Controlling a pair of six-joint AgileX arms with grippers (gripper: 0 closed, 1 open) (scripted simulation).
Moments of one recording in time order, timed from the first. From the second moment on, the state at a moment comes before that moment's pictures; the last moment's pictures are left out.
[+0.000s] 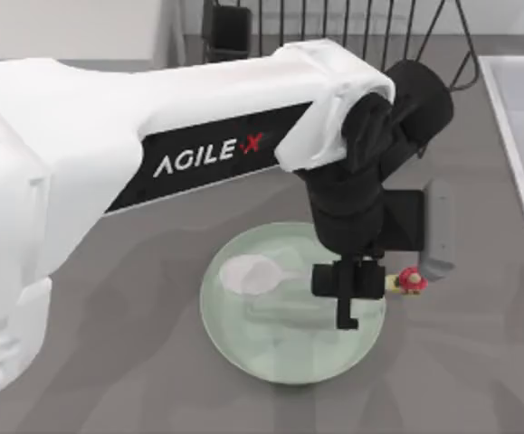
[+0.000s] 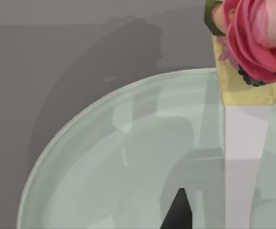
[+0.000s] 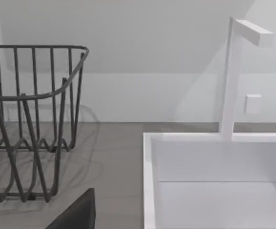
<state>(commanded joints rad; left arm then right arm) -0.88 2.14 1.74 -1.00 0.07 0.86 0.00 0.00 0.00 0.00 0.00 0.00</state>
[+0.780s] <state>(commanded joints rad) -0.81 2.22 1.69 -1.02 0.02 0.80 0.00 0.00 0.00 0.00 0.00 0.00</state>
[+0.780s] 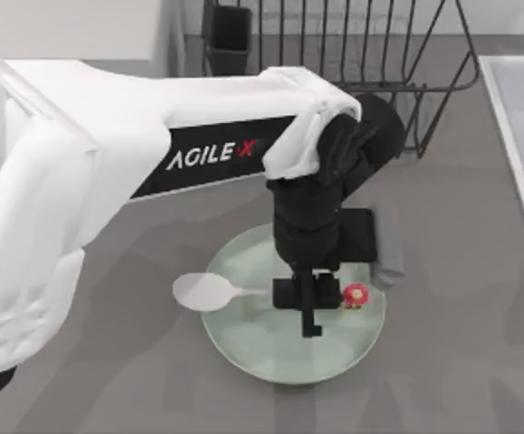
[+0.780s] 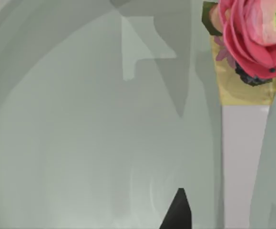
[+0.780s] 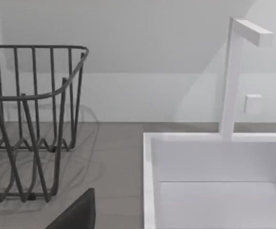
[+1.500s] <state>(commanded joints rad) -0.81 2.22 1.69 -1.02 0.02 0.80 0.00 0.00 0.00 0.00 0.00 0.00</state>
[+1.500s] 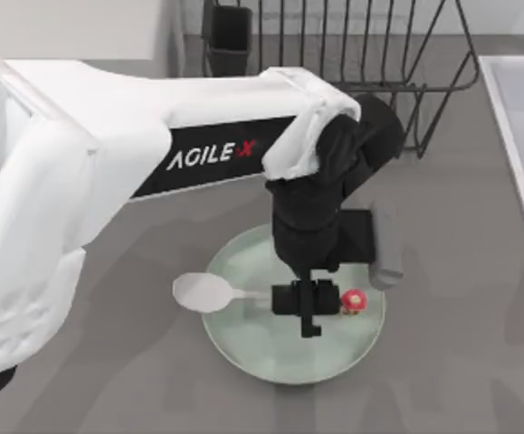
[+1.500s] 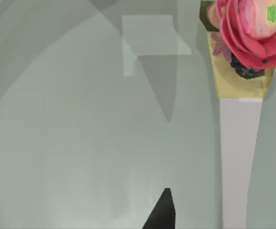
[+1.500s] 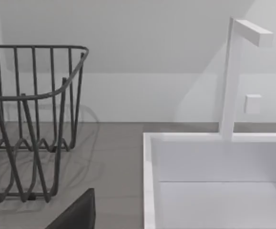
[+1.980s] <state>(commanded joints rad) -0.81 2.22 1.69 -1.02 0.02 0.80 0.00 0.00 0.00 0.00 0.00 0.00</state>
